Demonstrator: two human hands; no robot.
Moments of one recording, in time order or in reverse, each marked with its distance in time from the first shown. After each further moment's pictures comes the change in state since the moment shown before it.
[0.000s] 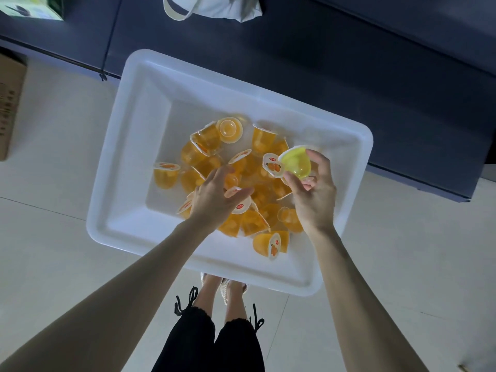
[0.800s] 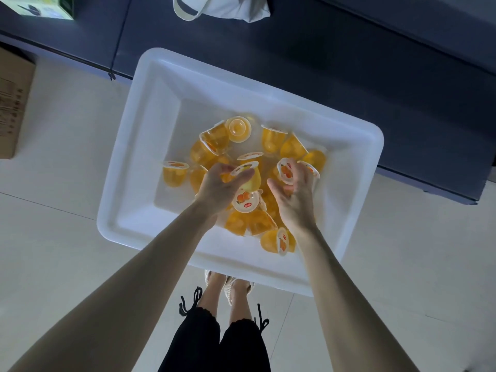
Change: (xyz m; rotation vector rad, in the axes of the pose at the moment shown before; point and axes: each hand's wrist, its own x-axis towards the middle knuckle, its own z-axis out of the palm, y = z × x) left_hand 0.013 0.006 -0.013 -0.564 -0.081 -0.349; right_hand -0.010 0.013 0.037 -0.239 -0.203 0.158
